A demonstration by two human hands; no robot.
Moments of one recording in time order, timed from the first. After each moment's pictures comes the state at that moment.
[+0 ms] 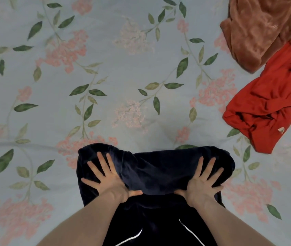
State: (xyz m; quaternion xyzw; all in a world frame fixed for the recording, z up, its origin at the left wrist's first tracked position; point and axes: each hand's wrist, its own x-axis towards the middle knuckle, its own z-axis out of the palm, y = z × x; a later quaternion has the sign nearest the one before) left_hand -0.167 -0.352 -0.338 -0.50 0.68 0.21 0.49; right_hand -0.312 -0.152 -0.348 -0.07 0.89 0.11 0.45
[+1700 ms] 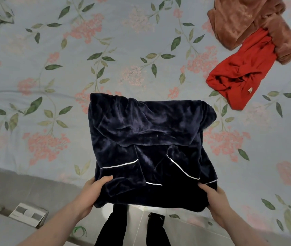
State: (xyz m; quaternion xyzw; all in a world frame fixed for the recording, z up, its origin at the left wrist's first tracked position) left_hand 0.059 -0.221 -0.250 -0.63 0.39 0.65 0.16; right_hand -0.186 0.073 -0.265 0.27 0.74 -0.42 0.46
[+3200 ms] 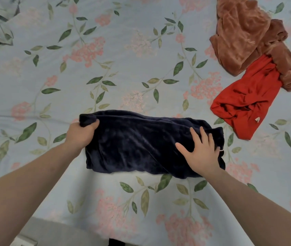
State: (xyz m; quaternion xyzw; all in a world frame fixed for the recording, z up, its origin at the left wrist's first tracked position) left_hand -0.117 -0.425 -0.242 -0.65 0.59 0.48 -0.03; right_hand -0.331 -0.119 -0.279 -0.22 0.93 -0.09 0.28
